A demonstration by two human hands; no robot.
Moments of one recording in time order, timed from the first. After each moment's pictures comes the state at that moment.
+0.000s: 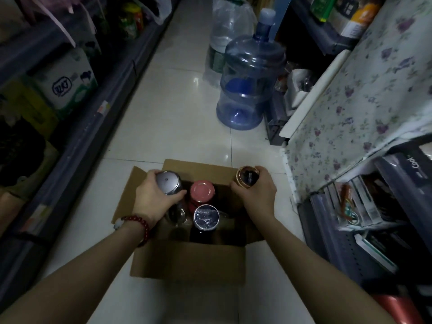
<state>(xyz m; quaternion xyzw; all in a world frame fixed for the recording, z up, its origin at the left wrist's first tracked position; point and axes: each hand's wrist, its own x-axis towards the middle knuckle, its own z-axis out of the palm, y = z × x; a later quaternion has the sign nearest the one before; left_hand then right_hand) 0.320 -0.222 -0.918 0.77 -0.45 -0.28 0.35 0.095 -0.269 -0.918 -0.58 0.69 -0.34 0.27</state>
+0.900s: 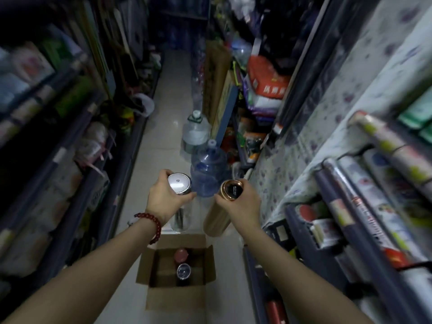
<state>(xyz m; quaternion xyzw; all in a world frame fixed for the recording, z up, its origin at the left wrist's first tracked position) 0.254 -0.238 -0.330 0.71 -0.51 -0.30 0.38 0.065 -0.234 -0.339 -0.56 0.68 -0.39 0.27</state>
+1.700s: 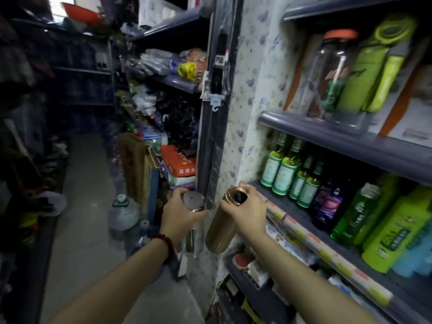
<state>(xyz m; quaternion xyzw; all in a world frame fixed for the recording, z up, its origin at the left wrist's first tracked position) 0.126 -0.272 -0.123 0.47 -0.67 -0.38 0.43 -0.030 -0.204 -0.098 -0.45 0.74 -0.50 0.04</state>
